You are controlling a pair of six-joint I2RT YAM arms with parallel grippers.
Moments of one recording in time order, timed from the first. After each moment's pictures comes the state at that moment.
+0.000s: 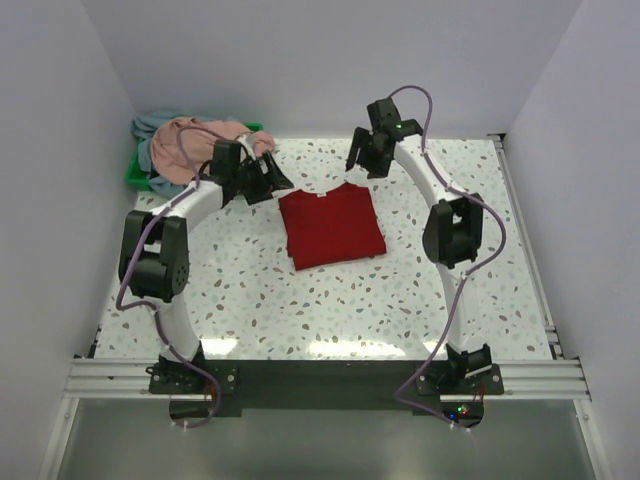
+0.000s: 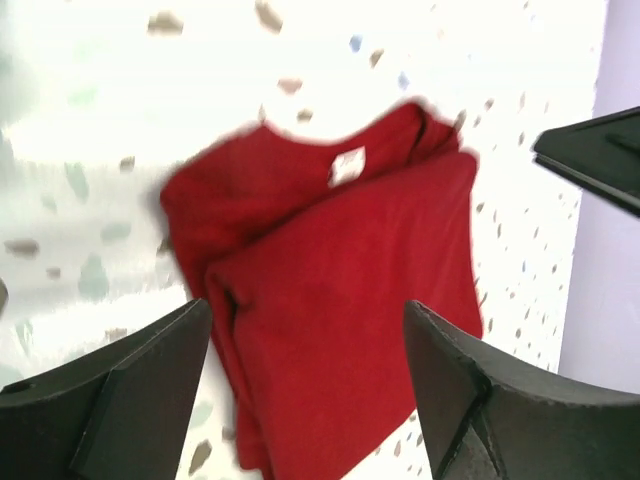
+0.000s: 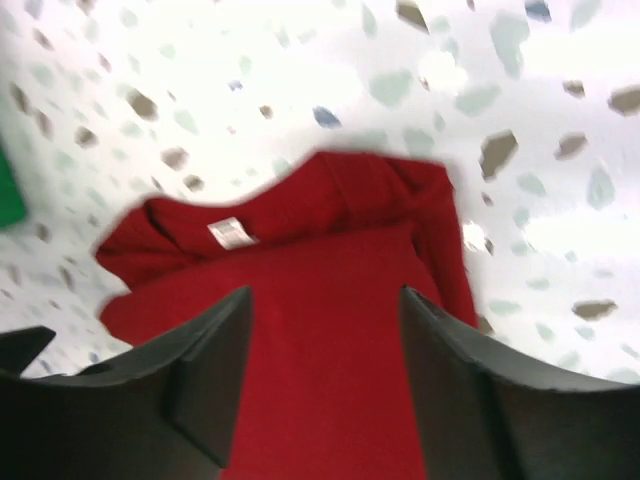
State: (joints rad) left arm -0.18 1.89 1.30 -0.16 0.43 -0.62; right arm 0.33 2.35 2.27 -0.94 -0.04 0.57
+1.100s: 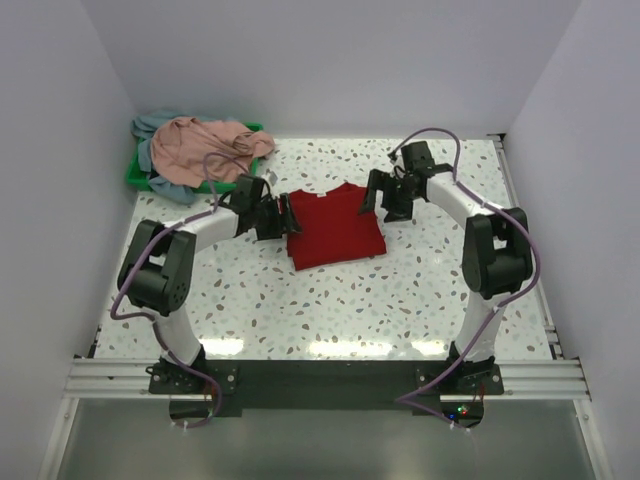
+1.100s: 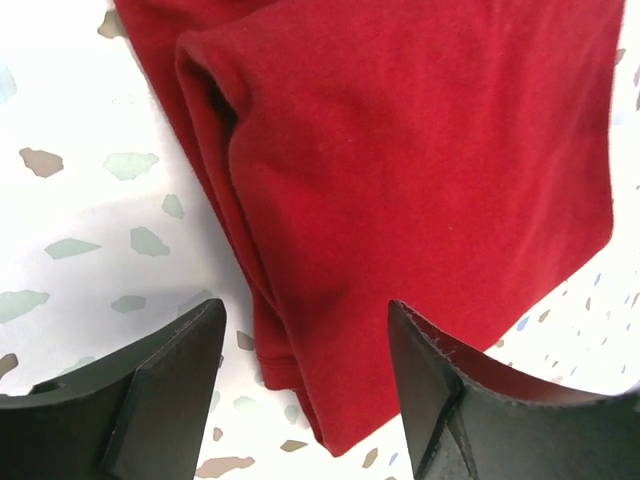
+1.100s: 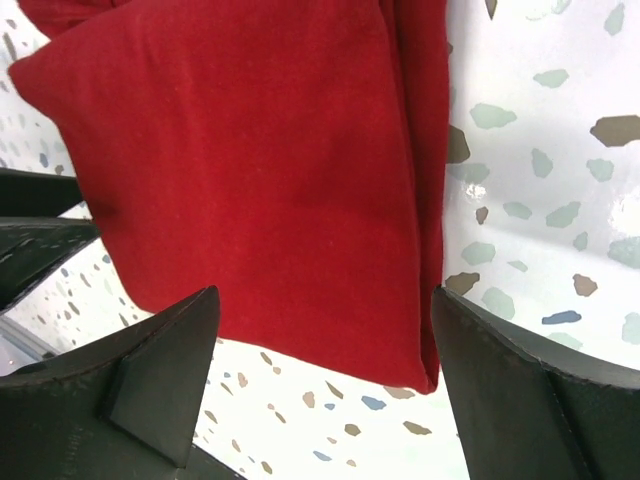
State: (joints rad) left arm -0.33 1.79 1.06 -0.15 0.31 -0.54; right arm 0.23 1.93 1.47 -0.60 -0.37 0.40
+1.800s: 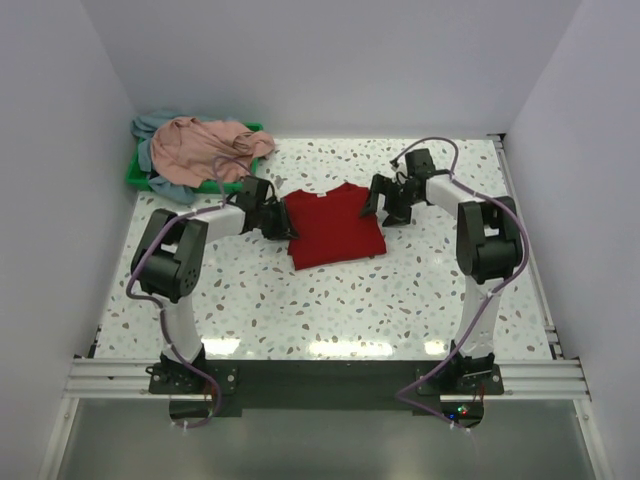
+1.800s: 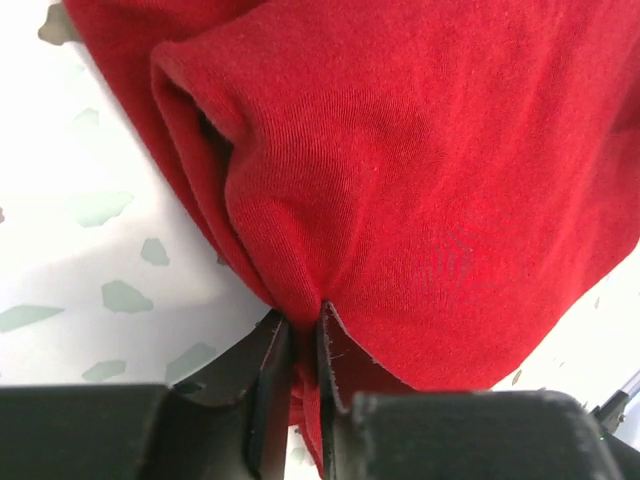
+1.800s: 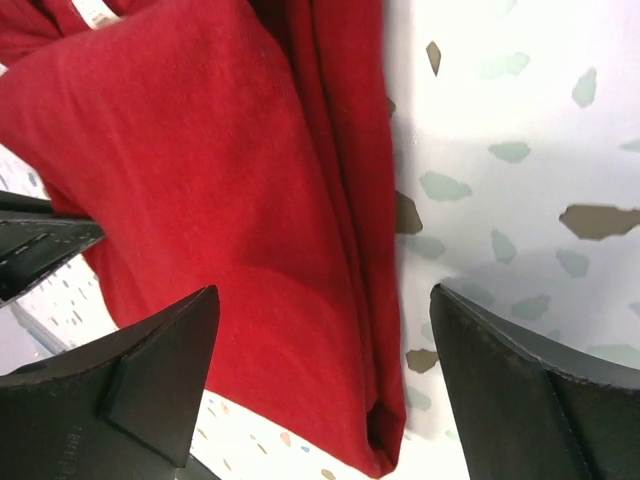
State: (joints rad) left arm -0.33 1.92 1.11 -0.12 0.37 -0.54; right arm 0.17 2.07 1.47 -0.50 -0.48 0.38
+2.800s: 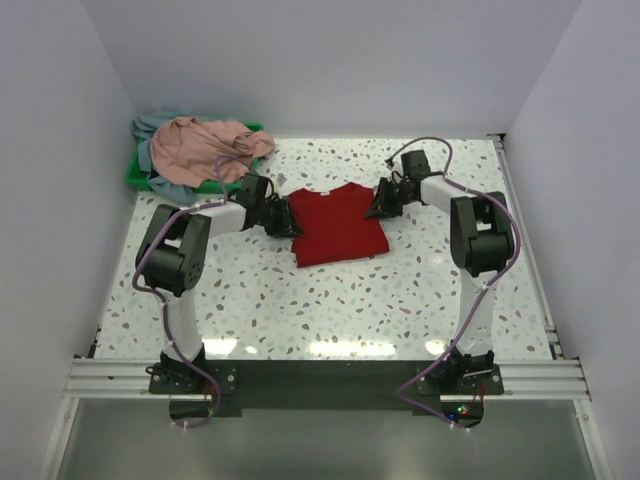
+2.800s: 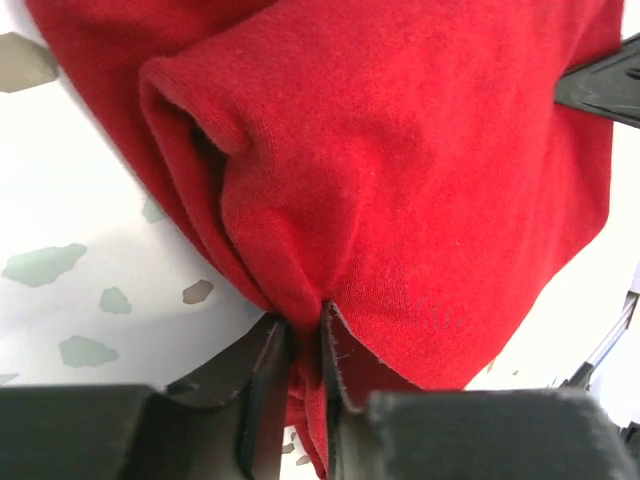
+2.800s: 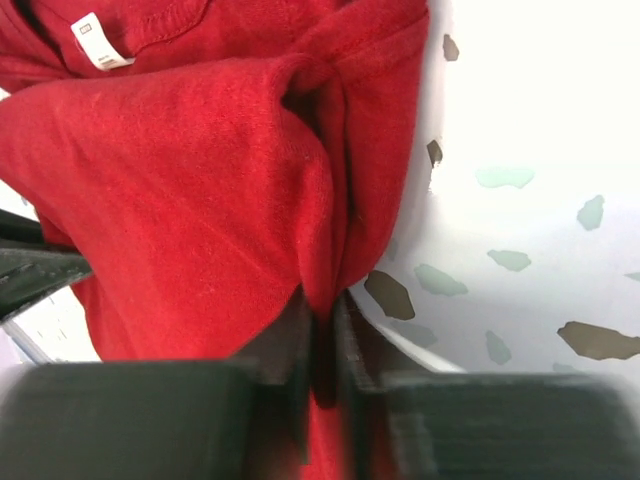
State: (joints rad) left arm -0.31 1.98 1.16 -0.10 0.48 -0.53; right arm 0.18 2.17 1.51 -0.40 -0.51 0.37
